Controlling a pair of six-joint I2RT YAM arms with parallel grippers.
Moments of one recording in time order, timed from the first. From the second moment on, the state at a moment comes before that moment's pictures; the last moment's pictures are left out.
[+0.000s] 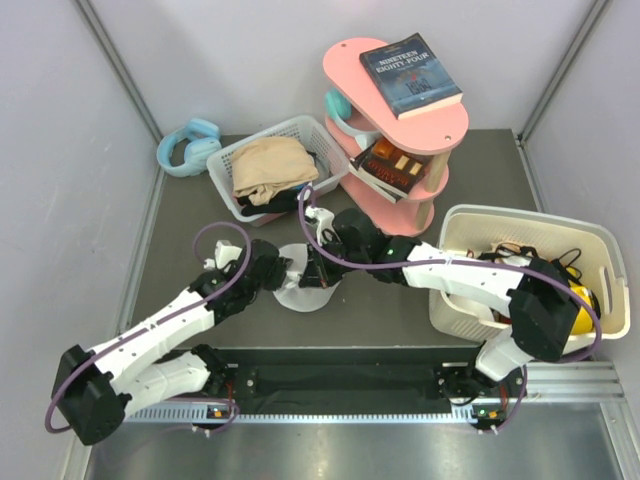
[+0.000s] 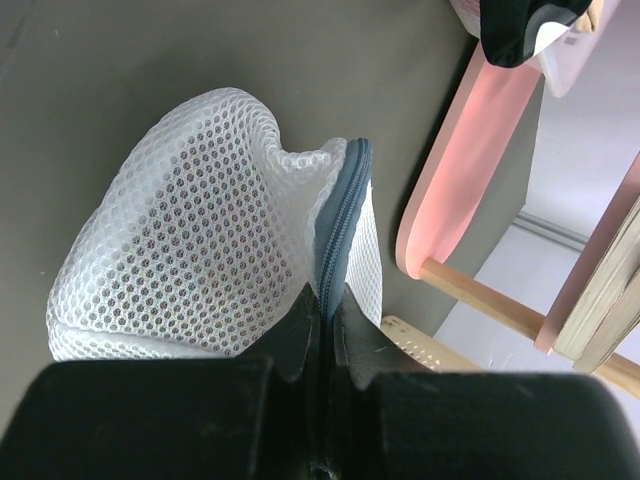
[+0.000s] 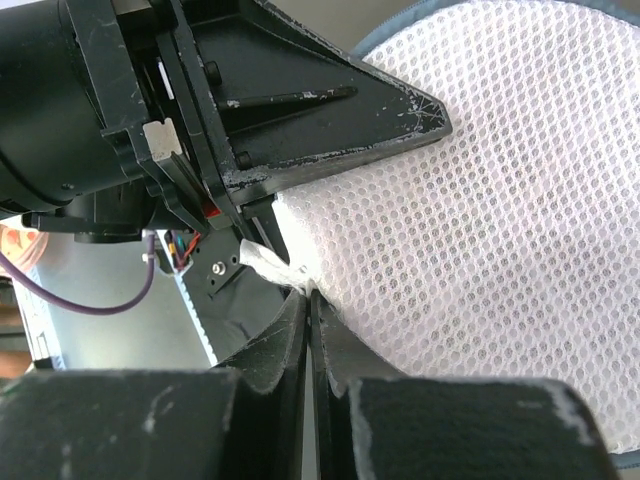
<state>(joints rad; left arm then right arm) -0.73 0.97 0.67 -0.47 -0.40 -1.79 0.96 1.54 1.09 -0.15 -0.37 0.49</state>
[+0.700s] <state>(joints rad) -0.52 1.18 0.76 -0.25 -0.04 -1.32 0.92 1.42 0.99 -0.23 -0.27 0.45</state>
